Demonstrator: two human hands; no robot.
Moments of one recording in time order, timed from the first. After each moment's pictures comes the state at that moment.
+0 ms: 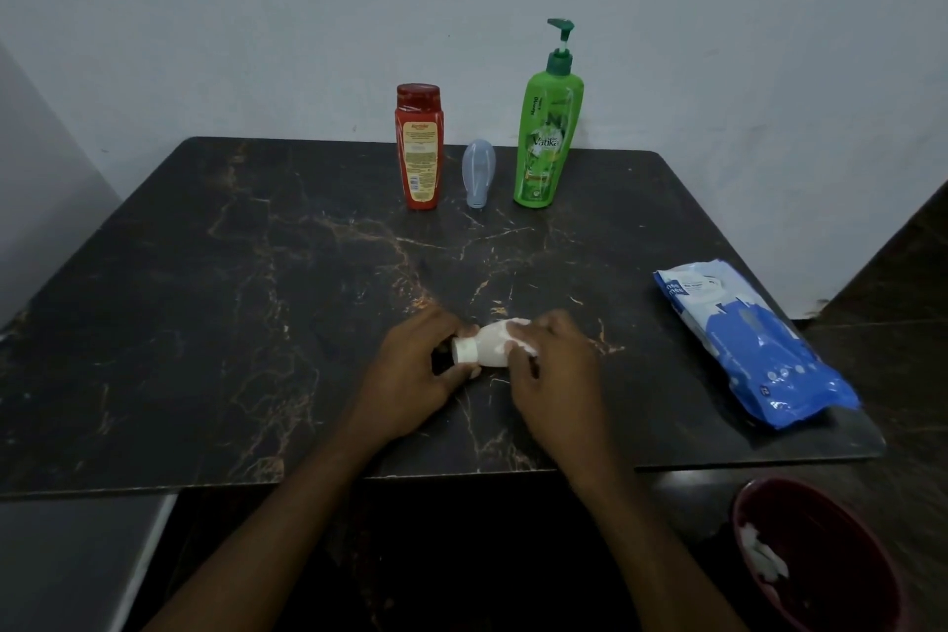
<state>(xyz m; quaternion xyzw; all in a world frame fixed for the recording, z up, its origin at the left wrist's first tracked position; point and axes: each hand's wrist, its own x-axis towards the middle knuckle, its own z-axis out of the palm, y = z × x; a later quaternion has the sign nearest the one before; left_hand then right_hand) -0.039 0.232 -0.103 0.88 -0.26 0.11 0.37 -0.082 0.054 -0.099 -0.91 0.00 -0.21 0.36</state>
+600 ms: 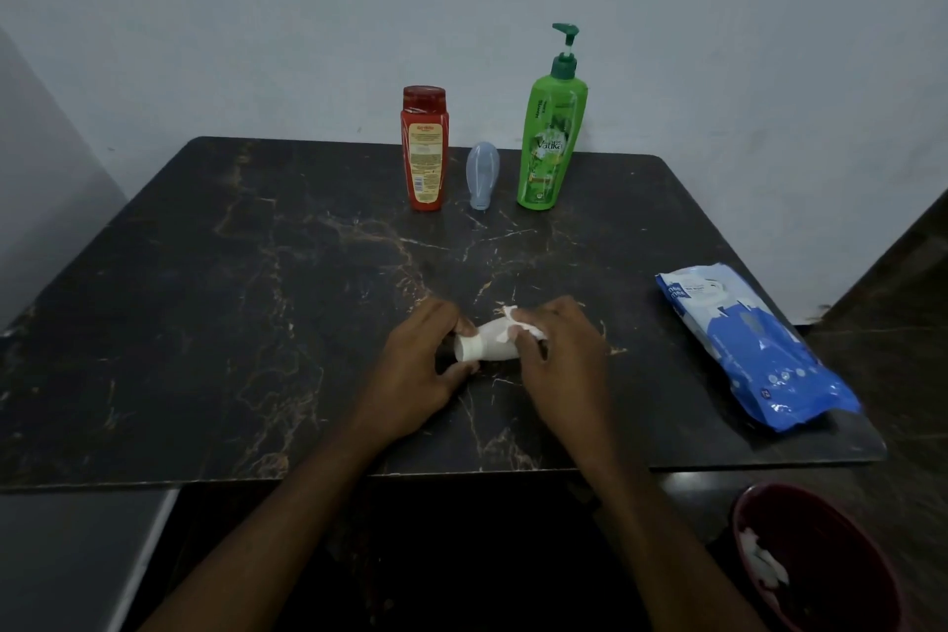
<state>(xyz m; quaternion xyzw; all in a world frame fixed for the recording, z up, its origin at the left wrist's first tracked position) -0.043 0.232 -0.100 0.87 -0.27 0.15 0.38 -0.074 0.051 -0.086 -0.90 -0.02 -0.22 0.38</state>
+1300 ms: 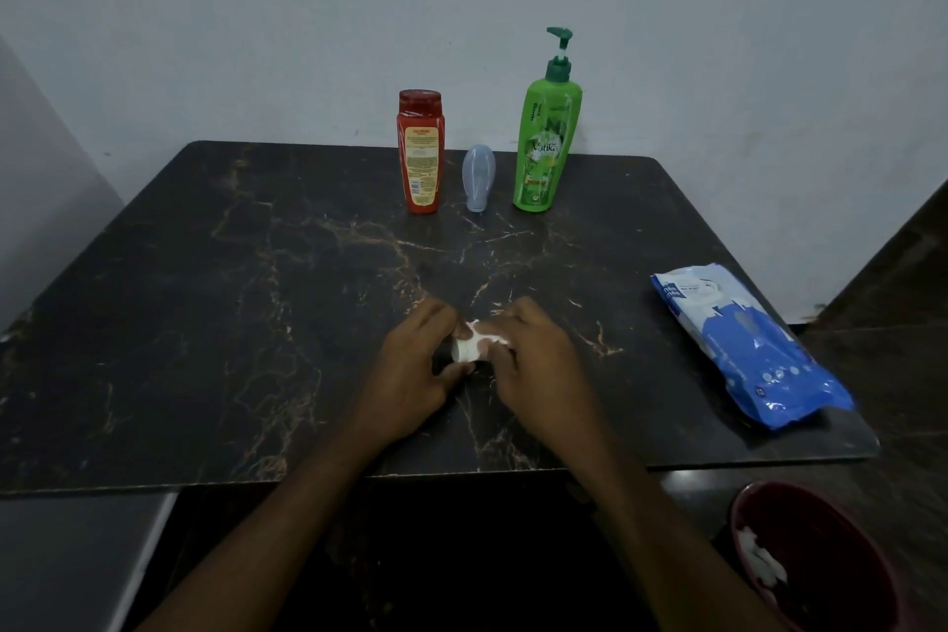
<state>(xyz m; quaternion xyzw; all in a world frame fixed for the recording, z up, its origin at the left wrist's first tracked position) -0.045 0.231 -0.098 0.88 -0.28 0.15 0.35 -0.077 0.062 -0.071 -0.93 -0.12 -0.16 0.31</state>
